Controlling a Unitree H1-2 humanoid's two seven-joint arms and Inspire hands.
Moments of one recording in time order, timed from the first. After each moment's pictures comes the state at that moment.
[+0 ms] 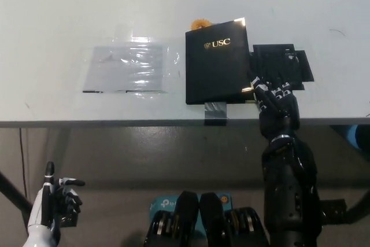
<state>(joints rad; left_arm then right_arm) -0.01 0.09 0.20 0.02 -0.09 0.25 -0.03 -0.61 0.30 -0.44 0.38 0.40 0.22 -0.23</state>
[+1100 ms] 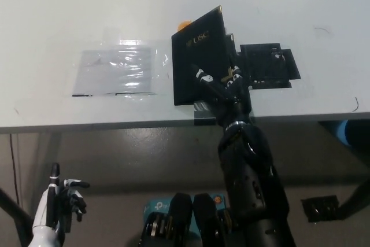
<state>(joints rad) 0.01 0.09 0.17 0.01 -0.08 0.26 -0.03 -0.68 0.31 -0.15 0.51 0.37 0.16 -0.31</state>
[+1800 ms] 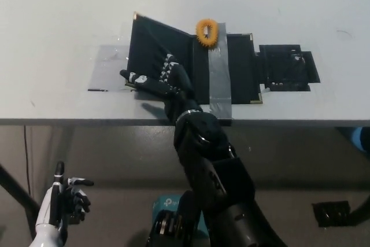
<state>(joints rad) -0.01 0.10 0.15 0.01 -0.08 0.27 -0.03 -0.80 0.35 0.04 0.63 0.27 0.19 -0.25</state>
